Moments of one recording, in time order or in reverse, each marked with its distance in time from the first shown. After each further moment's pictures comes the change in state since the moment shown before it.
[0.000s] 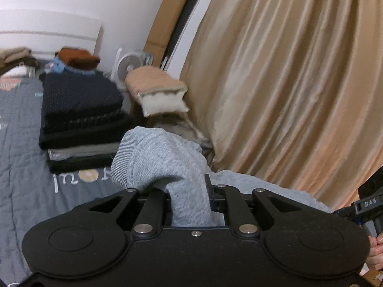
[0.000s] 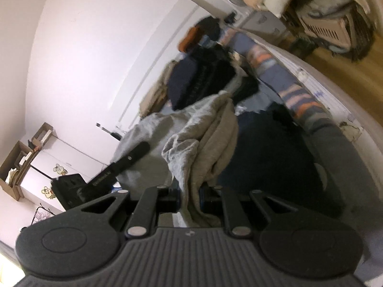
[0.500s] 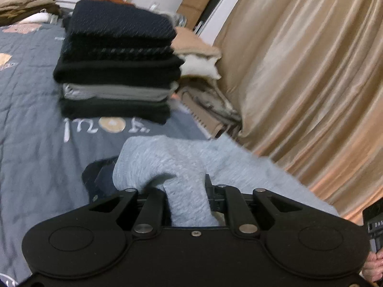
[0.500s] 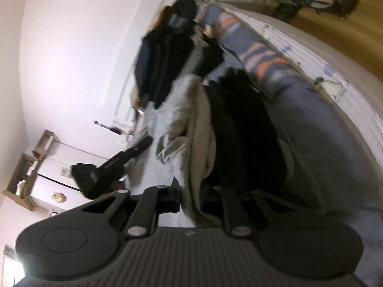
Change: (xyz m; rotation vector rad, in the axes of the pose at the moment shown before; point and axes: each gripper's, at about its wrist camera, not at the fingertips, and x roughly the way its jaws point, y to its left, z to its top) left arm 0.061 0.084 -0.040 -0.138 0.104 0.023; right arm 0.029 -0.102 -0.013 0.118 0.052 0.085
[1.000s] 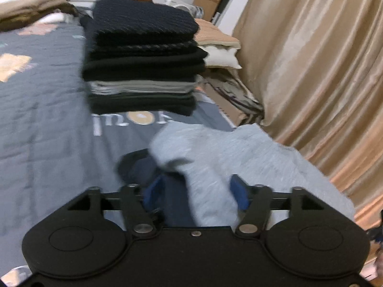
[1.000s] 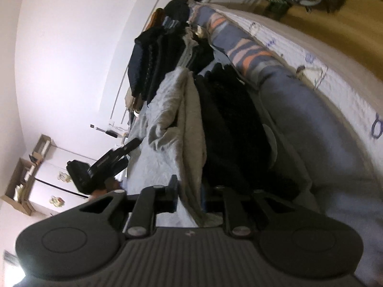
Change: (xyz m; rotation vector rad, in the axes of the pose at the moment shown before) left arm -0.024 0.007 -0.004 0.045 0.067 0.160; right arm -0.017 -0.012 -0.019 0.005 -0.024 -0.077
